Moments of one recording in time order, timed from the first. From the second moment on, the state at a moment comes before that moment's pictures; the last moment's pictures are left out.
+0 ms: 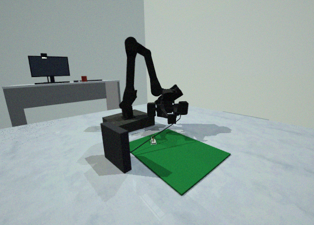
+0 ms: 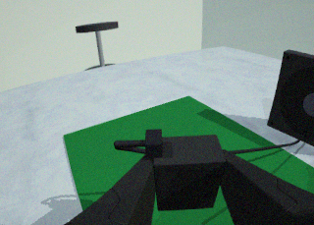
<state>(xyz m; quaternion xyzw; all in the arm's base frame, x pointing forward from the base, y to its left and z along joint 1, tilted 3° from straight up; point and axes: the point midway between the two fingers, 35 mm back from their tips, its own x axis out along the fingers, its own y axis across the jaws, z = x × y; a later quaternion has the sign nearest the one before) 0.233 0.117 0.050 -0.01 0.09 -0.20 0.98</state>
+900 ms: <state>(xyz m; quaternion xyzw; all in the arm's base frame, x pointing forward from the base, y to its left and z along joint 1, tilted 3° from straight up) 0.234 0.117 0.049 0.00 0.09 -0.20 0.98</state>
